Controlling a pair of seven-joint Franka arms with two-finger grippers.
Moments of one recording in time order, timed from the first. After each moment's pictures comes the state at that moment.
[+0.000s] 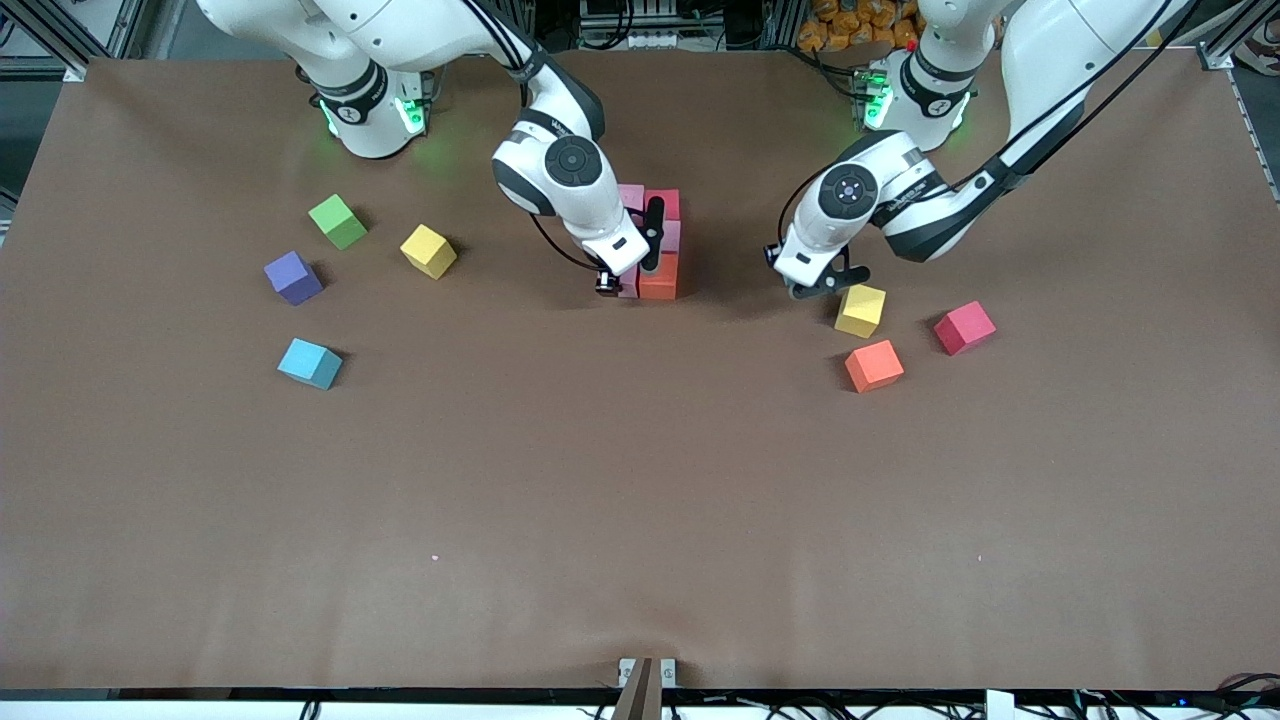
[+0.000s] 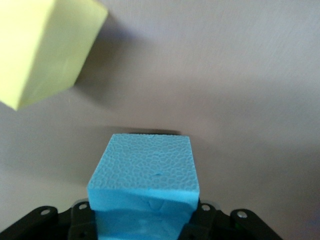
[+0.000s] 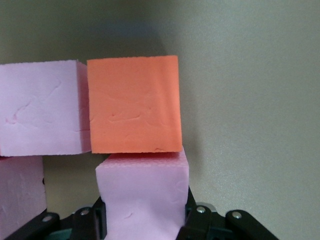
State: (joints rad) left arm 0.57 0.52 -1.12 -2.45 0.53 2.39 -1.31; right arm 0.52 0.49 0.38 -2.10 -0.14 2.59 -0.48
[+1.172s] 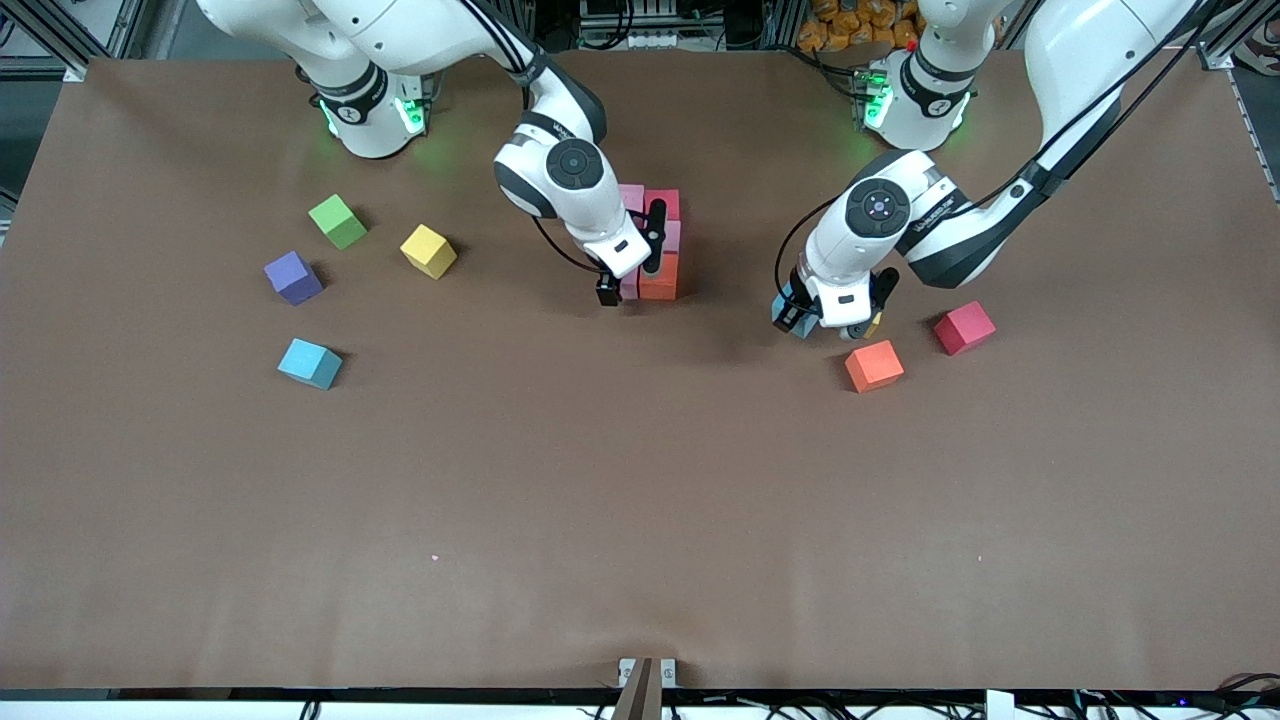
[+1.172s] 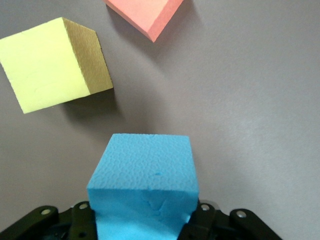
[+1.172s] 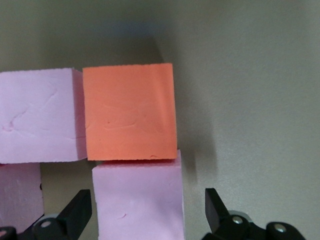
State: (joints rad) left arm 0.57 0.52 -1.12 -2.26 0.53 2.39 -1.91; right arm 0.52 0.50 0.38 -2.08 -0.13 2.59 -0.47
